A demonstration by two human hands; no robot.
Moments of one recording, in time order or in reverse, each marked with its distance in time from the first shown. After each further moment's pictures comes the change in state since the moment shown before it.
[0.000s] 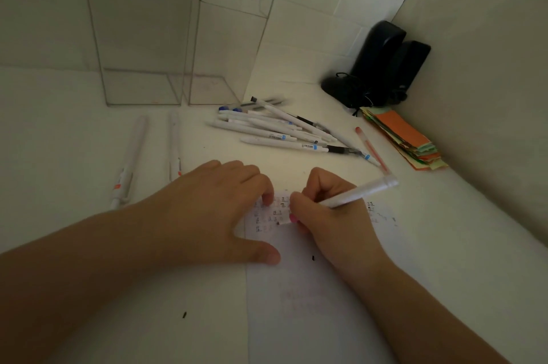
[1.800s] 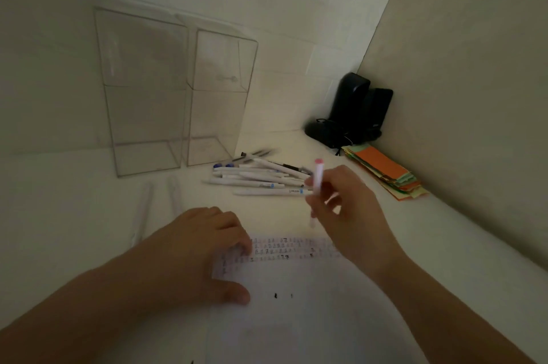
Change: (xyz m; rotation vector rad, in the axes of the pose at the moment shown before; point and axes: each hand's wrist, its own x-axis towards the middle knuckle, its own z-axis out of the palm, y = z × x) left_hand -0.008 -0.021 -0.014 0.002 -0.049 0.054; right_hand 0.027 -0.026 -0.040 -0.517 0.155 -0.333
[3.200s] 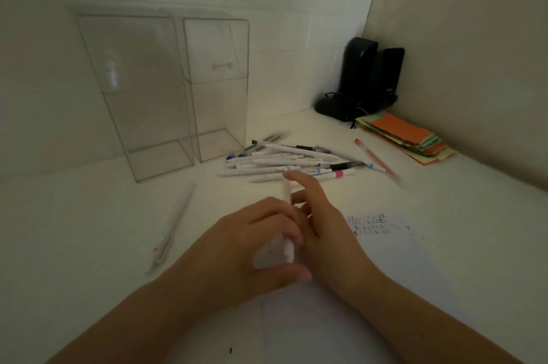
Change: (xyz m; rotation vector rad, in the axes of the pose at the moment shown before) left_hand 0.007 0.027 0.003 -0.304 0.253 0.208; right_hand -0.035 -0.024 0.056 0.406 -0.147 0.198
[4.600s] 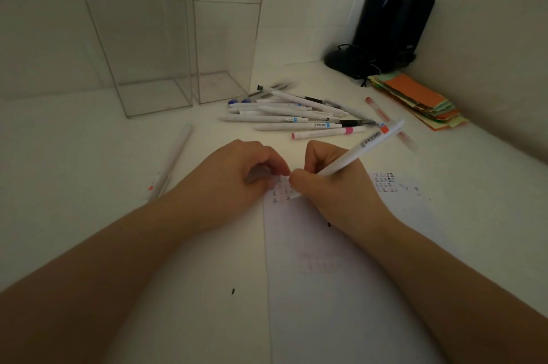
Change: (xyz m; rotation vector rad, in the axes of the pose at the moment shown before) left_hand 0.003 -0.022 0.002 -0.020 -0.042 -0.420; right_hand 0.006 0.001 -0.001 0.113 -0.001 0.090
